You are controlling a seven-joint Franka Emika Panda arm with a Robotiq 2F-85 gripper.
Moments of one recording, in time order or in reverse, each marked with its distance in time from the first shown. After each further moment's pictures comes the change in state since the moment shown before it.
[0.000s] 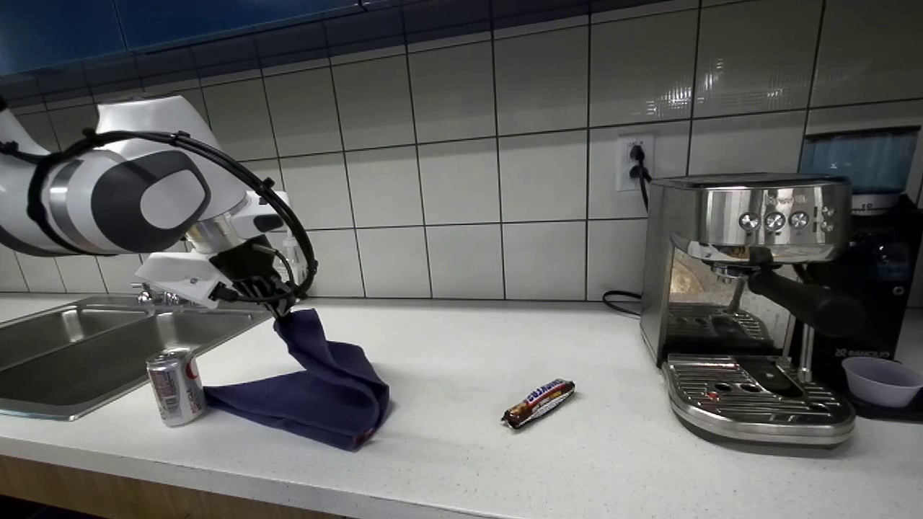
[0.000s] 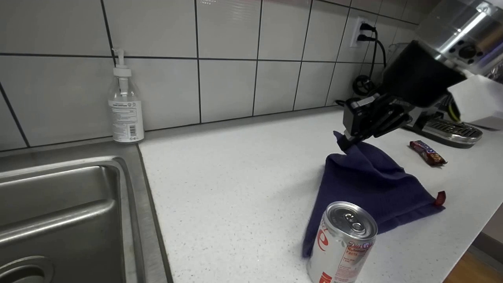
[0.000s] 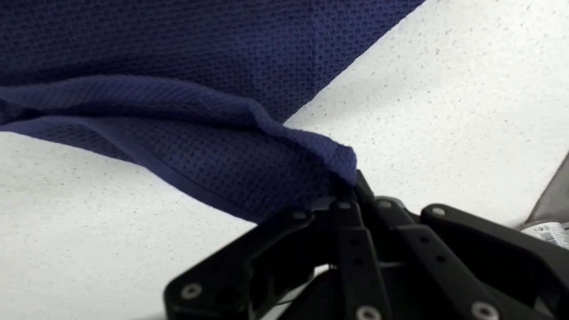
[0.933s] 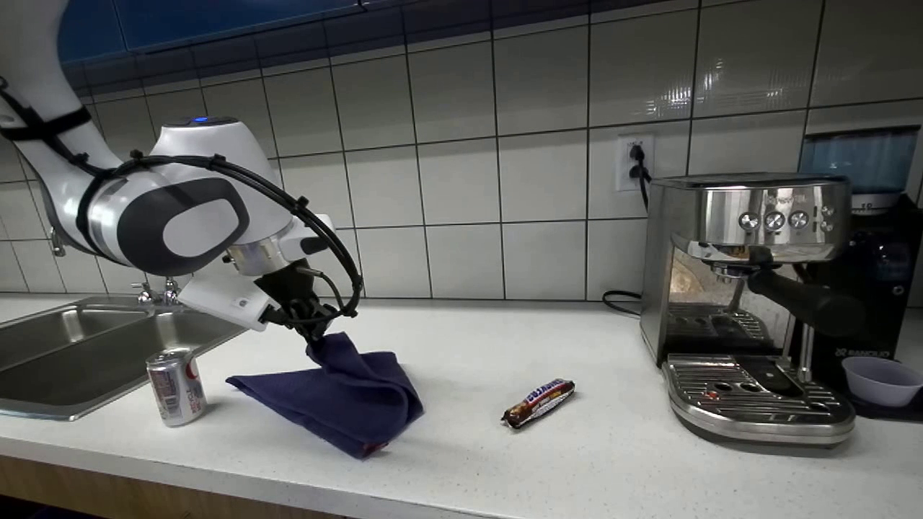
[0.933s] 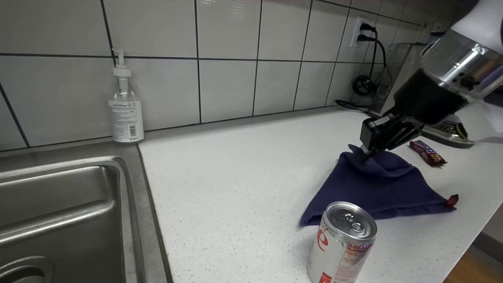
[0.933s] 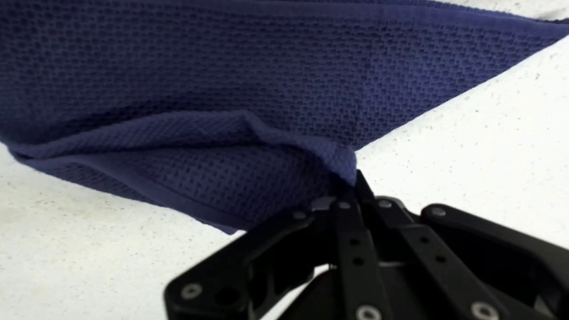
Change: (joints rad) arm 0.097 0.100 -0.207 0.000 0.180 0.013 -0.327
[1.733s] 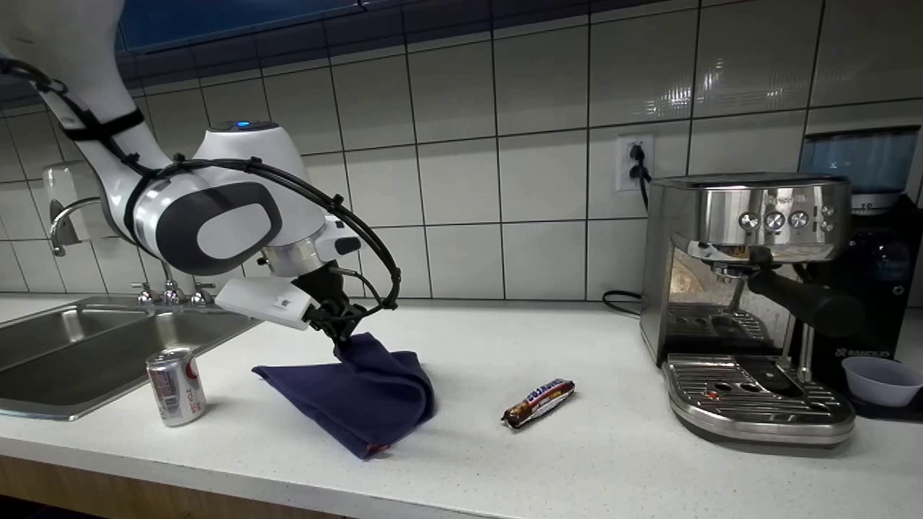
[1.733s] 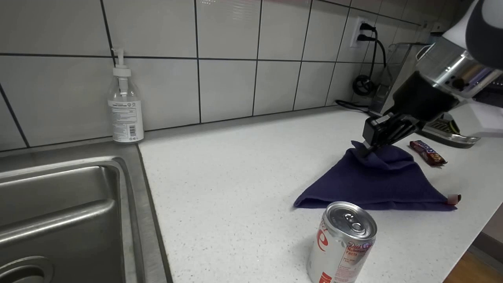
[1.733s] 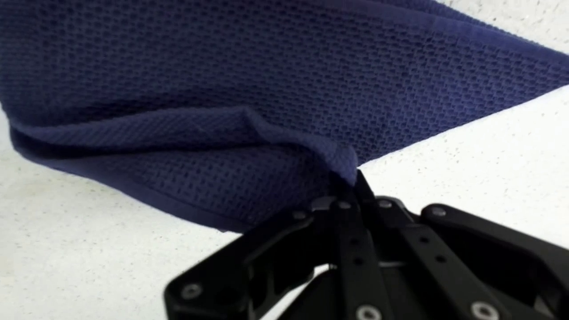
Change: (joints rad) arm -0.046 0.060 -0.041 0.053 0.040 -0.008 -0.172
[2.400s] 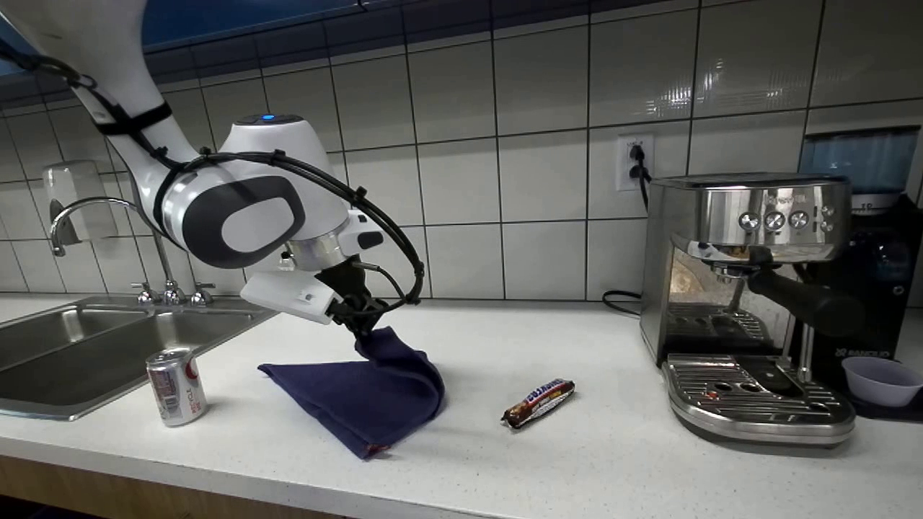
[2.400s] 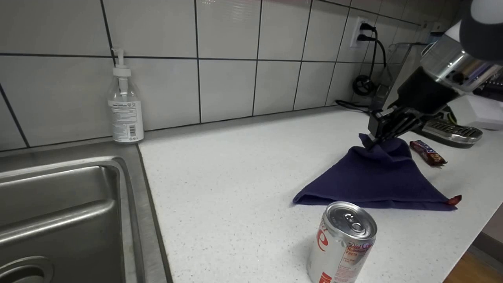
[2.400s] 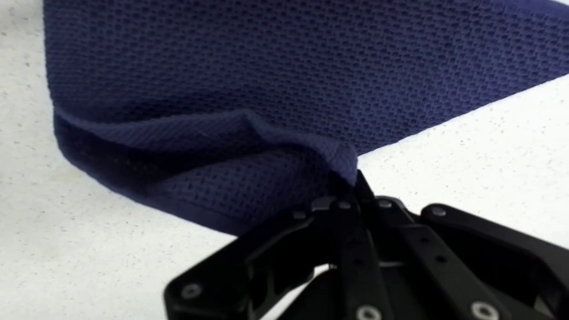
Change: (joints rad) arm -0.046 0.007 -0.029 0.031 -0.007 -0.018 -0.023
